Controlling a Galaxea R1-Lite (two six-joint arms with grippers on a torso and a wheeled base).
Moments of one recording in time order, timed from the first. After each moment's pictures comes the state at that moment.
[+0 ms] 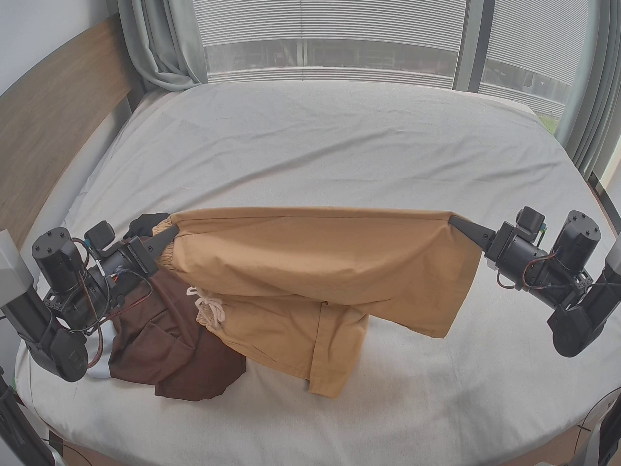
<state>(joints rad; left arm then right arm) -0.07 1.92 -0.43 -1.55 -0.43 -0.59 0.19 1.93 -0.50 -1.54 0.53 0.75</state>
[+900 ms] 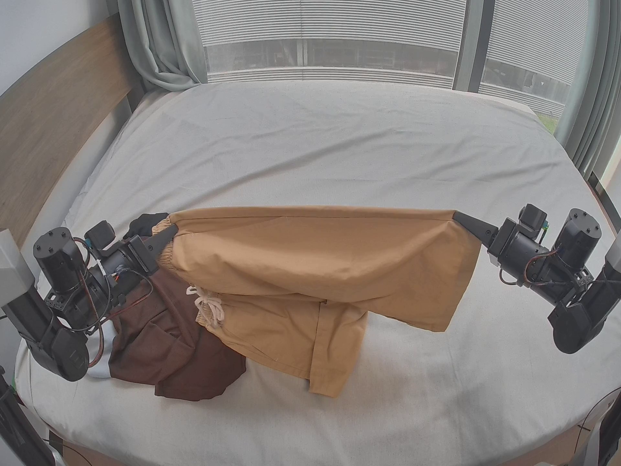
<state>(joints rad) -0.07 1.92 -0.43 -1.55 -0.41 -0.59 0.17 1.94 -0.52 -1.54 0.53 0.75</state>
